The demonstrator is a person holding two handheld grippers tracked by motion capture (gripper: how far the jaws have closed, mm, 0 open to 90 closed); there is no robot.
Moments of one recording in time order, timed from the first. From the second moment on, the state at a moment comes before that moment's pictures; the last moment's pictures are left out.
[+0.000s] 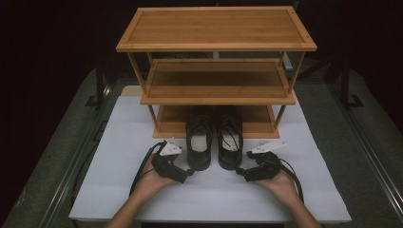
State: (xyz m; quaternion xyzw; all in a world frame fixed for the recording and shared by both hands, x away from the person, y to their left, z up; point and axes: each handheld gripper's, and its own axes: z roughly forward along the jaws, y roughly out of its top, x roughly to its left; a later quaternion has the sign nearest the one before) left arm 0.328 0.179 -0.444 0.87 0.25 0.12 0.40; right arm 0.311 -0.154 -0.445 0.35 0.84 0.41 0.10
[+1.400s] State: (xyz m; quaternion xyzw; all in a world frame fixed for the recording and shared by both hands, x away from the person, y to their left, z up) left arm 0.367 0.152 -0.434 0.87 0.28 0.10 0.39; right arm 0.337 -0.131 -0.441 0.37 0.81 0.44 0.10
